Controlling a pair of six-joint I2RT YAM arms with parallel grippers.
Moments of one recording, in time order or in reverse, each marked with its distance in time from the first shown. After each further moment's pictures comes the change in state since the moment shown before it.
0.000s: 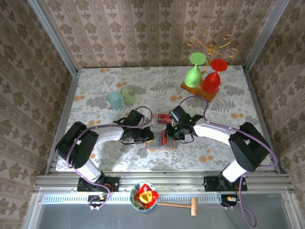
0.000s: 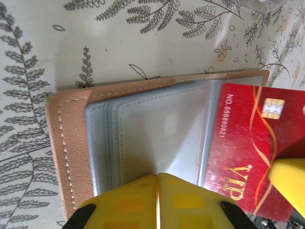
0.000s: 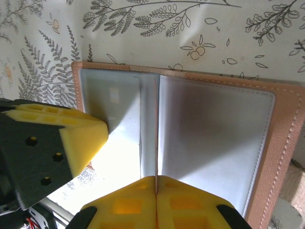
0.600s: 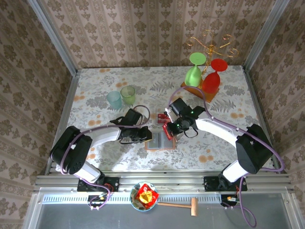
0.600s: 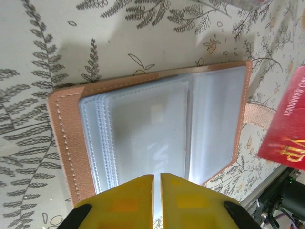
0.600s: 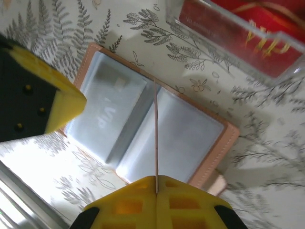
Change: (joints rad) left arm 0.011 -0.086 0.009 -0.102 -0.020 0.030; right arm -0.018 -0.019 0.190 -0.284 0.091 -0.633
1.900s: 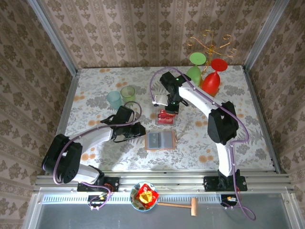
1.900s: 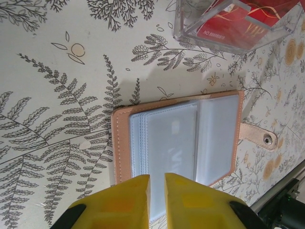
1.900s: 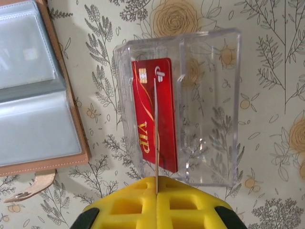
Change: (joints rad) left arm 0.100 -0.119 -0.014 -0.071 -0.042 0.044; right arm -0.117 0.533 0.803 -0.532 0.120 -1.034
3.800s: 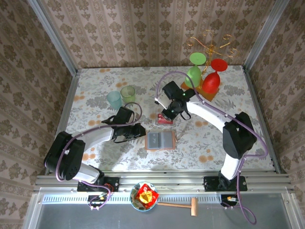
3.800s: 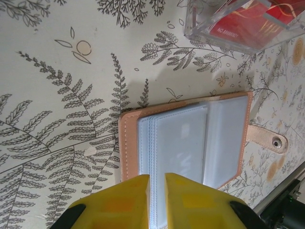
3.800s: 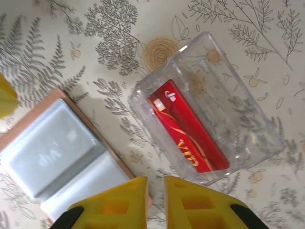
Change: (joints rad) left arm 0.008 0.035 -0.024 0.049 0.020 0.000; right arm 0.075 -0.323 -0.464 0.420 -0.014 0.666
